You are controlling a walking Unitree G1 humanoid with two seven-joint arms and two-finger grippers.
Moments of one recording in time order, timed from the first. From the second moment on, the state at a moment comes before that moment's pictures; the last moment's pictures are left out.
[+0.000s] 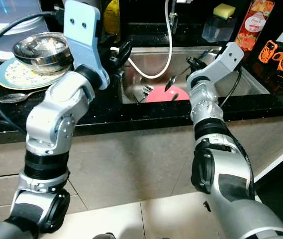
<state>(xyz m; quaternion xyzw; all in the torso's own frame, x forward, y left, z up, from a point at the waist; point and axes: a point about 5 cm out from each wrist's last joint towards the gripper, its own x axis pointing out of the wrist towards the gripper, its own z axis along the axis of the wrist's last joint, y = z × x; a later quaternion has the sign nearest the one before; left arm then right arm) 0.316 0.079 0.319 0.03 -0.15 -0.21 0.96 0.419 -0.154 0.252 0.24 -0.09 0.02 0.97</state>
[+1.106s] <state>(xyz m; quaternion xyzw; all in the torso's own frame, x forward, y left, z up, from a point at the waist) 0.318 0.085 0.315 0.04 -0.14 -0.19 0.97 0.403 -0.149 0.305 0.20 -0.24 0.08 0.95</state>
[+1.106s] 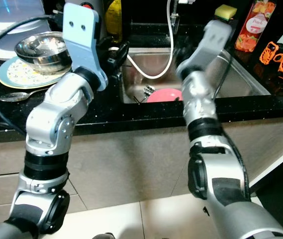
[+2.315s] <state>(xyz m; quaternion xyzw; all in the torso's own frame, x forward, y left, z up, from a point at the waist) 0.299 0.271 0.225 -0.02 0.08 0.37 0.93 0.362 -0.150 0.262 0.18 -0.16 0.19 0.95</state>
